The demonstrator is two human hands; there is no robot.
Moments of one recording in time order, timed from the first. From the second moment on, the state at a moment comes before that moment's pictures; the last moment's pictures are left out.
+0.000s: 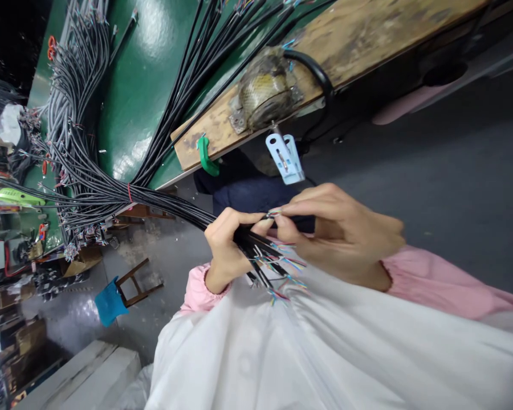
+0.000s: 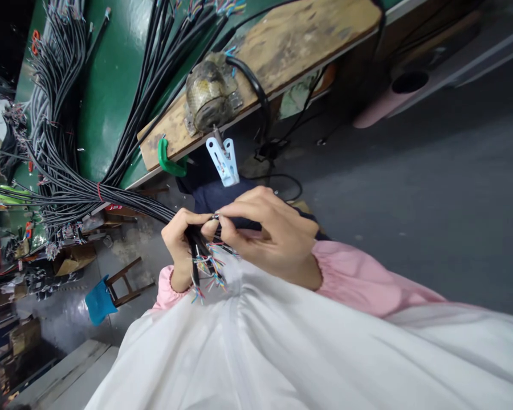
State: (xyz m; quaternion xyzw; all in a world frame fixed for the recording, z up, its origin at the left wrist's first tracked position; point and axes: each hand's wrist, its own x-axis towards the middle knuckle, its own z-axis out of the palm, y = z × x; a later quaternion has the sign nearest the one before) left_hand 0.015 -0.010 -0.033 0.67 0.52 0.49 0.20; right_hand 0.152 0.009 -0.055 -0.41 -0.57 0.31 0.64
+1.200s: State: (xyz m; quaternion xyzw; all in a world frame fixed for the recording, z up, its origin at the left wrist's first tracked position) left_hand -0.005 0.036 0.007 0.81 0.33 0.27 0.39; right_hand 0.176 0.020 -0.039 -0.33 -0.68 0.22 0.62
